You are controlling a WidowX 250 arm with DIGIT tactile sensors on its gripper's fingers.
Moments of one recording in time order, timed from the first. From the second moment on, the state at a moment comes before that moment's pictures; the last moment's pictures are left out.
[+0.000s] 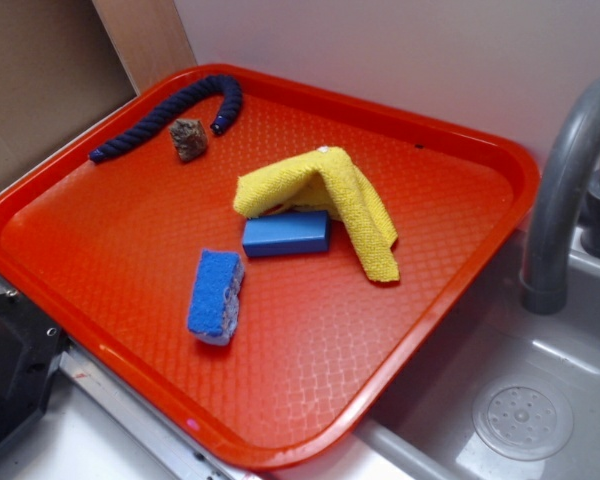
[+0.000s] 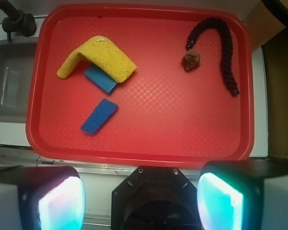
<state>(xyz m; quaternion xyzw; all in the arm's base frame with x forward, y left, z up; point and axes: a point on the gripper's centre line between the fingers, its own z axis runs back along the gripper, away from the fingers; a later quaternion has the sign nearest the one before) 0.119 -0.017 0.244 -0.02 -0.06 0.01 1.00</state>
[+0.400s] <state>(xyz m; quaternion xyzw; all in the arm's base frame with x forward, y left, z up) 0.118 -0.017 0.241 -0.02 -0.06 0.02 1.00</state>
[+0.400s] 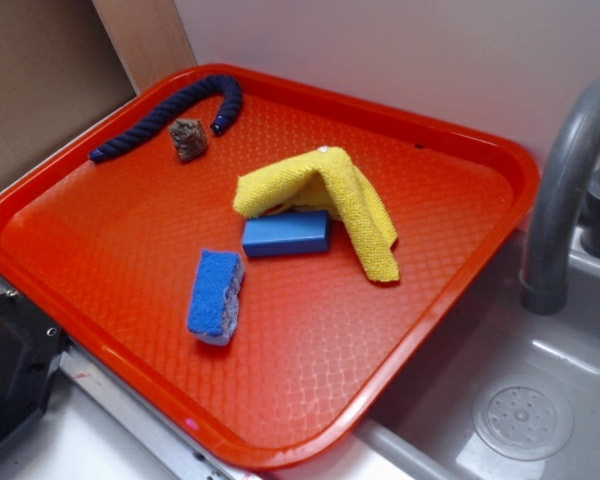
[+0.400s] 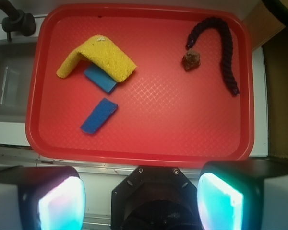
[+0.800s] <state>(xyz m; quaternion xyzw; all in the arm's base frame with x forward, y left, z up) 0.129 -0.050 0.231 0.00 -0.02 0.10 1.00</state>
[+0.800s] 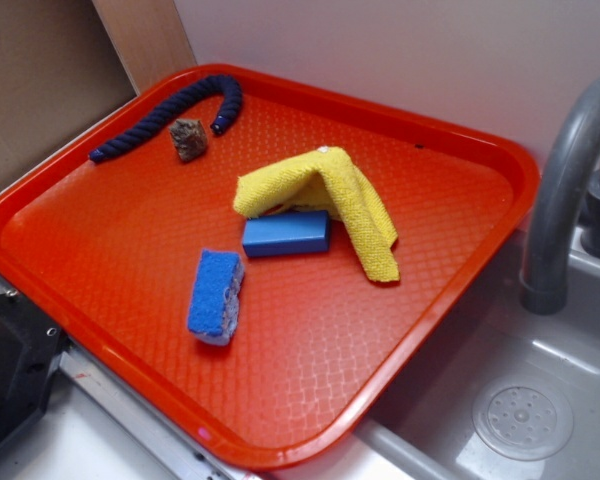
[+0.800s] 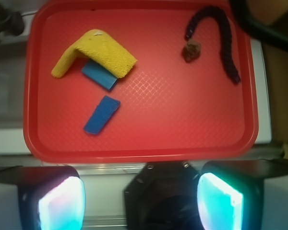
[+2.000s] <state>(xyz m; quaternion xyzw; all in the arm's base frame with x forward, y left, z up) 0.148 -0.116 0.102 0.01 0.06 0.27 0.96</state>
